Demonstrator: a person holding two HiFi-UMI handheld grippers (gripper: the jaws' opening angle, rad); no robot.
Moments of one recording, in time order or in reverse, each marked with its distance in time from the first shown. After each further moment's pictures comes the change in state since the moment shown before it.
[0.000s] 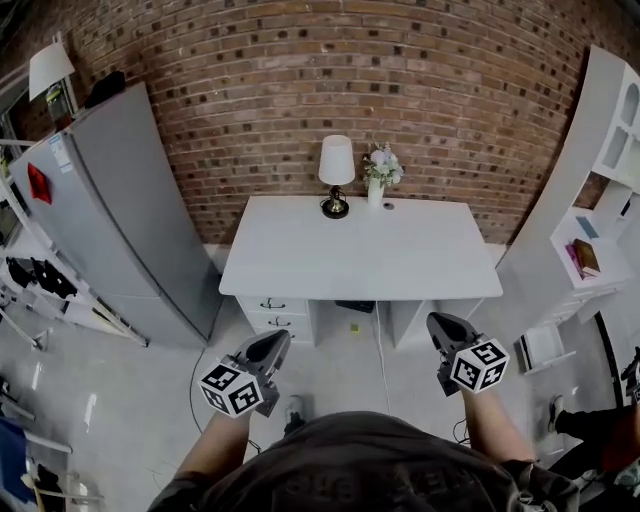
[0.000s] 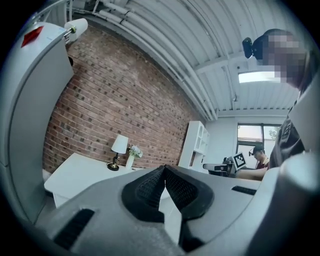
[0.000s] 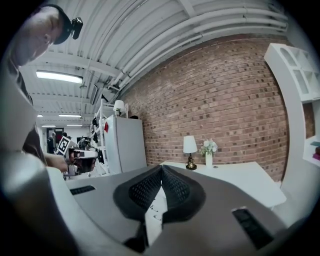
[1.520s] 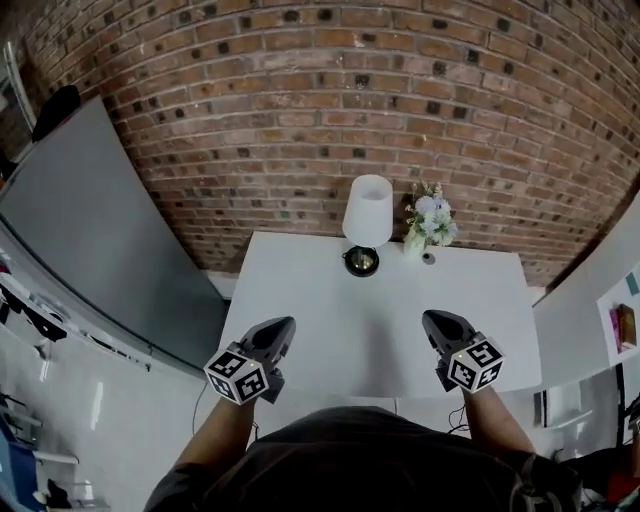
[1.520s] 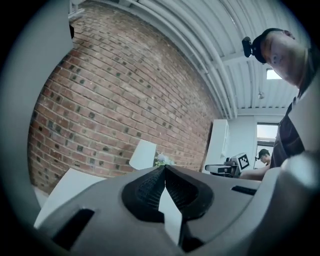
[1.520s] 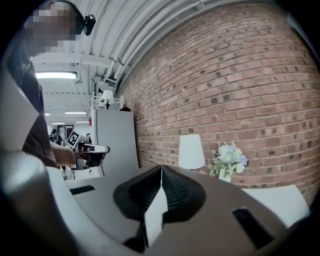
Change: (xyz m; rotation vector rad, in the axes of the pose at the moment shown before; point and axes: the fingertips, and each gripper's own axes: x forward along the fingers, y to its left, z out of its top) left arm 0.278 0.303 0.087 -0.014 0.028 0.061; right arm 0.378 -0.179 0.062 -0.040 0.046 0.131
